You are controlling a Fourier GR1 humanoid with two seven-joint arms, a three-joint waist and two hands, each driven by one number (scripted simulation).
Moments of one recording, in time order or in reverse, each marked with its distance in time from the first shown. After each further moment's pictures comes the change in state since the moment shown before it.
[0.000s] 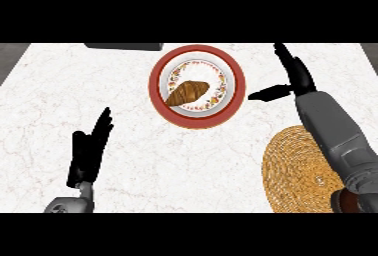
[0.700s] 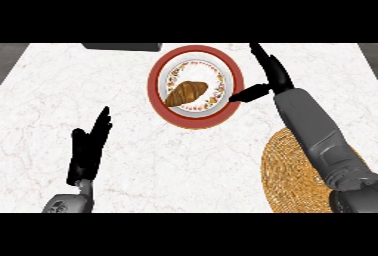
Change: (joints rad) left arm -0.018 0.009 0.013 0.036 0.011 0.000 -0.014; right arm -0.040 0.090 0.034 -0.018 0.004 0.030 0.024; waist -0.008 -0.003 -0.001
